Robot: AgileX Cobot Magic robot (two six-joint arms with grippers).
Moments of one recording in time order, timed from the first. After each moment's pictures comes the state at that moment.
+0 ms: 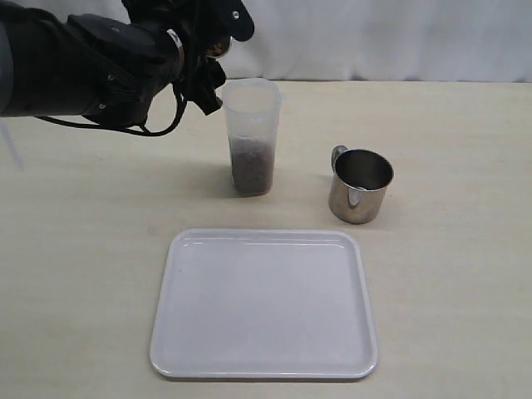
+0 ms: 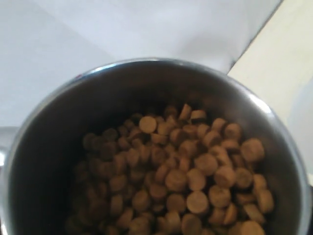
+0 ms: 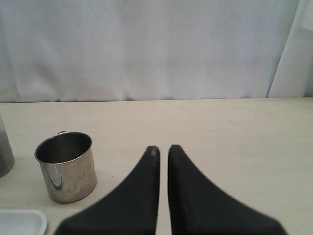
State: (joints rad) left arm -0.67 1.80 -1.19 1.72 0.57 -0.97; right arm 0.10 0.00 0.00 -0.01 0.21 -0.01
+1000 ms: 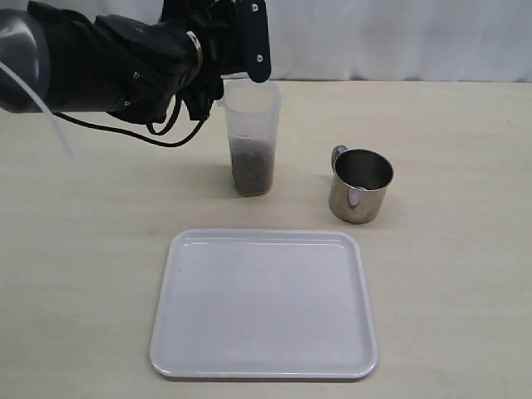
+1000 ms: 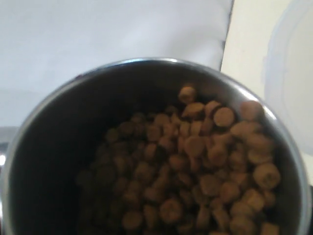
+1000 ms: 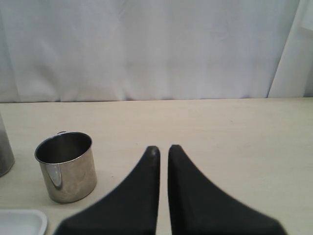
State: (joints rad) left arm -0.67 1.87 -1.26 1.73 0.54 -0.51; right arm 0.10 0.00 0.00 -0.01 0.21 -0.01
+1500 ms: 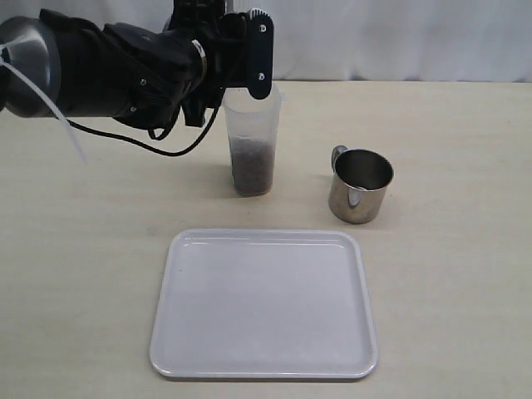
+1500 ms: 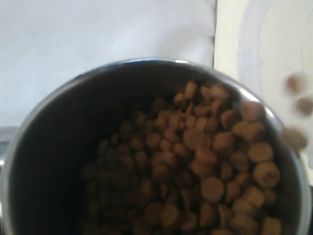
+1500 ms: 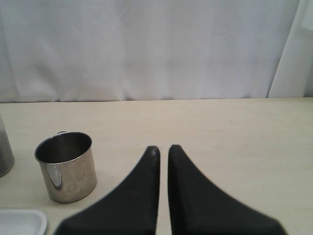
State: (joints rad) left arm -0.67 1.88 -1.26 1.73 0.53 -0.40; right arm 0.10 0.00 0.00 -0.01 0.21 -0.01
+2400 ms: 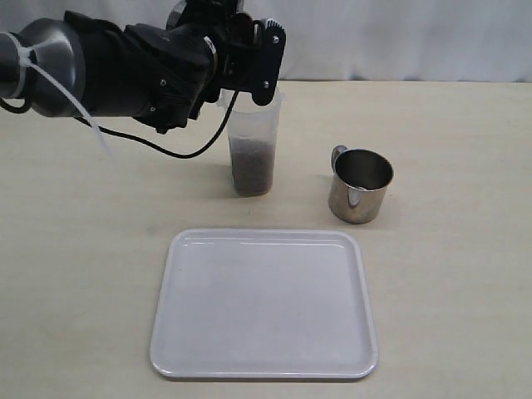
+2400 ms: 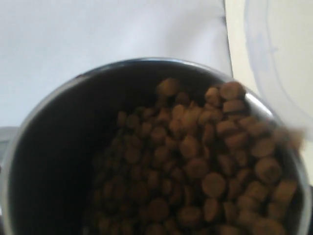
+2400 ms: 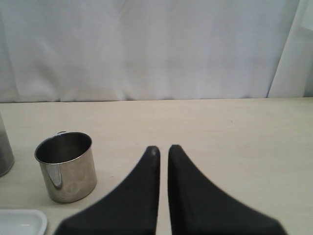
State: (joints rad) left arm -0.70 1.92 -1.31 1.73 0.60 -0.22; right arm 0.10 0.00 0.00 -0.01 0.21 -0.01
